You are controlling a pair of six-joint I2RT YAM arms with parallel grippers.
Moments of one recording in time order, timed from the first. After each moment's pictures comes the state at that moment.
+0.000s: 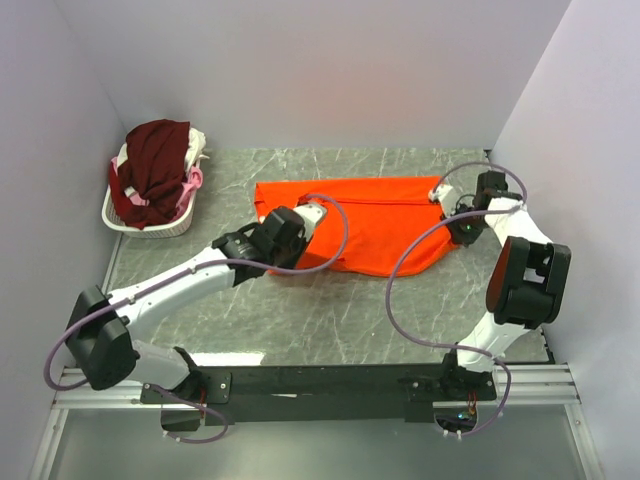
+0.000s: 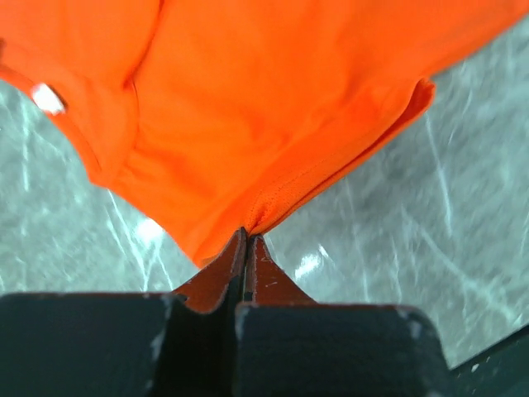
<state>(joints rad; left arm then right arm) -0.84 1.36 1.07 -0.48 -0.20 -0.10 -0.23 1.70 1.20 -0.74 -0.31 -1.05</state>
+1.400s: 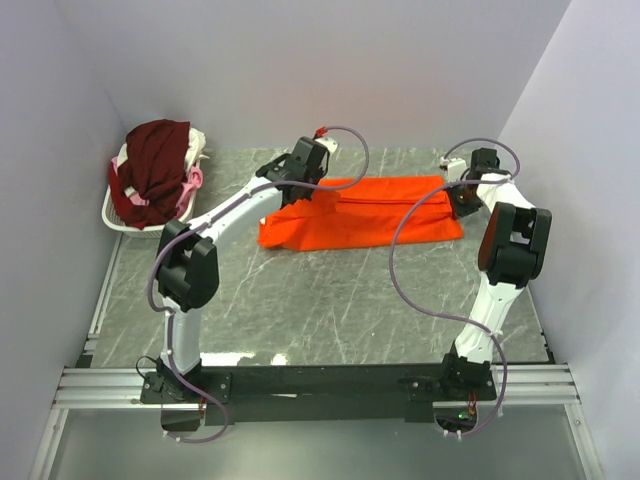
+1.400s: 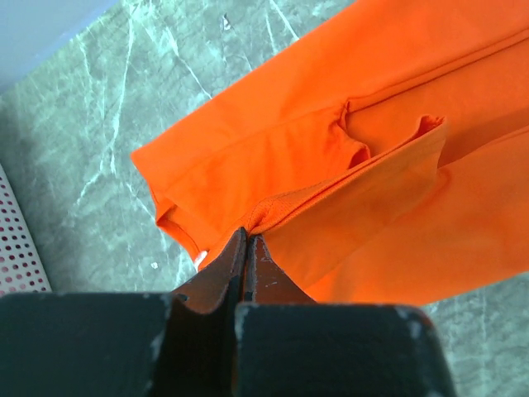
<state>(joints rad) -0.63 2.00 1.80 -0.53 -0.36 0.06 -0.21 2.08 1.59 -0.63 -0.16 -0.57</state>
